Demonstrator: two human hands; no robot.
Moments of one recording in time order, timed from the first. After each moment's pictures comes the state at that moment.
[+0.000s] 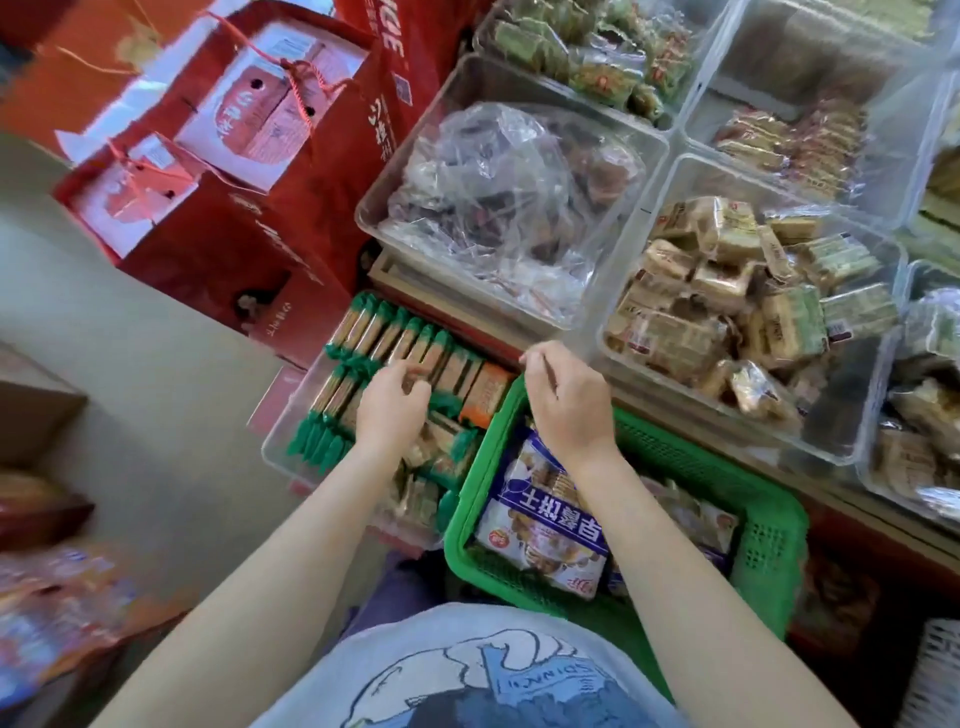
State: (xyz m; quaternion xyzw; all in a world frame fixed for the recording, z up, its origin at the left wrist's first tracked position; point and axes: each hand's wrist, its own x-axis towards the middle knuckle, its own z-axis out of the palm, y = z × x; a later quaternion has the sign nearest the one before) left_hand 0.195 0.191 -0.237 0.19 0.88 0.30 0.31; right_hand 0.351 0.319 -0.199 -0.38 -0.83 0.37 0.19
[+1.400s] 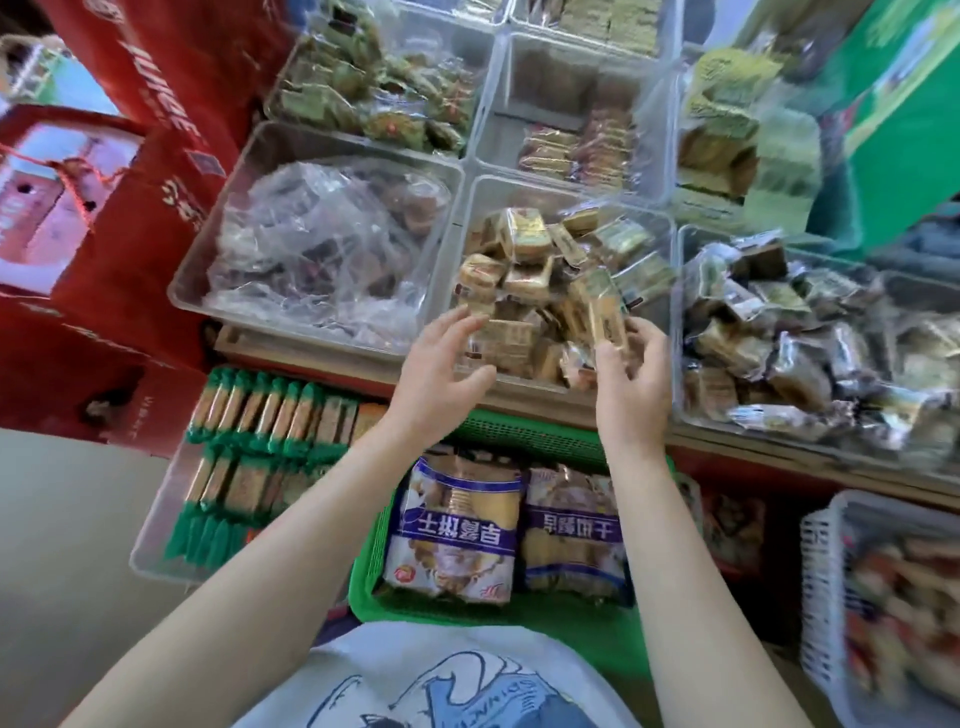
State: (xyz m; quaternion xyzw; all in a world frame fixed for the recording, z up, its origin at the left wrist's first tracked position) left_hand 0.310 0.328 -0.169 0.51 0.72 0.34 0.33; right_hand 0.496 0.388 -0.140 -0.64 -0.53 0.40 0.38
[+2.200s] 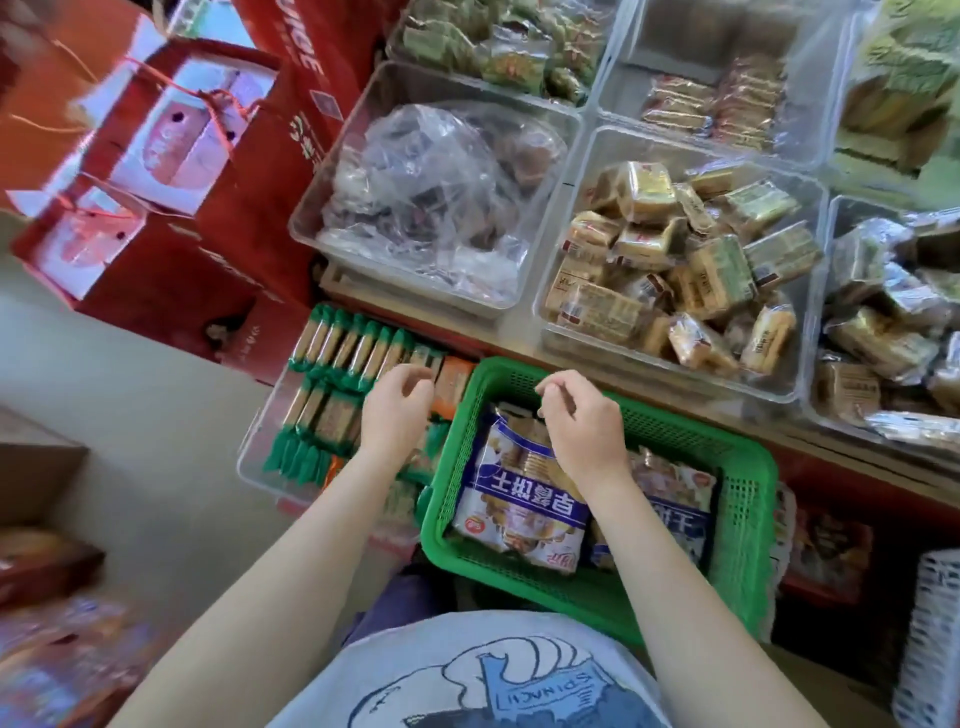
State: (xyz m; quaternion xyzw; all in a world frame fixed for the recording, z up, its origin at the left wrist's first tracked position) left_hand 0.253 0.216 -0.220 0.21 0.85 0.34 0.34; right_hand 0.443 0.313 -0.208 -0.50 -0.73 0.44 0.18
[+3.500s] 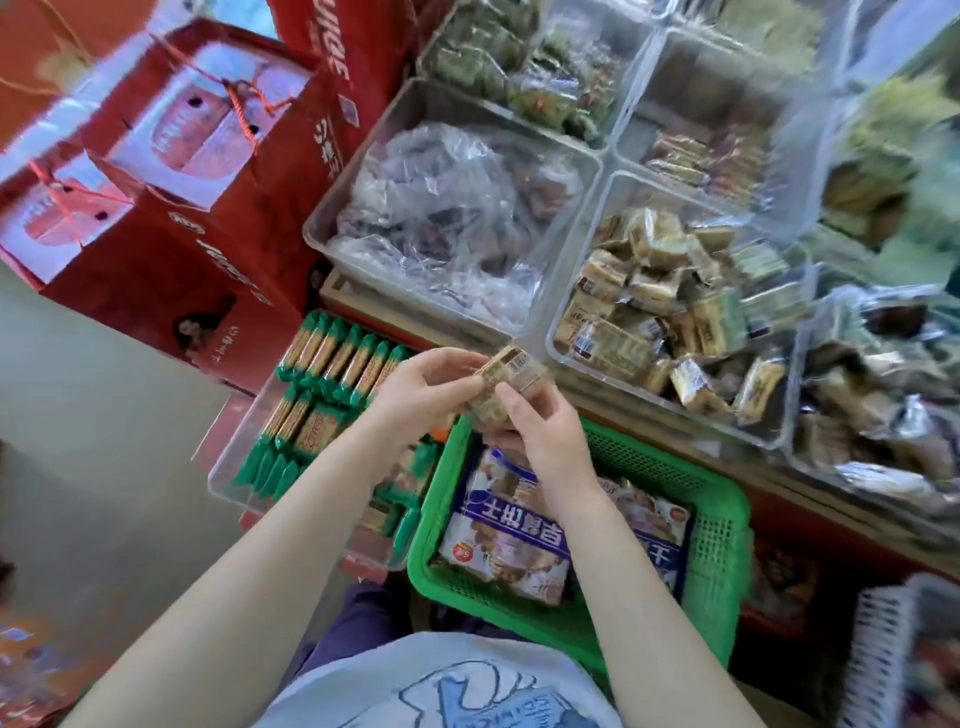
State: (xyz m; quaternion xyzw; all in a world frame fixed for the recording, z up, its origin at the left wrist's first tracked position) left_hand 0.224 0.226 -0.172 0.25 0.67 0.47 0.51; right_hand 0.377 0.292 -0.168 -0.49 -0.49 0.70 0.17
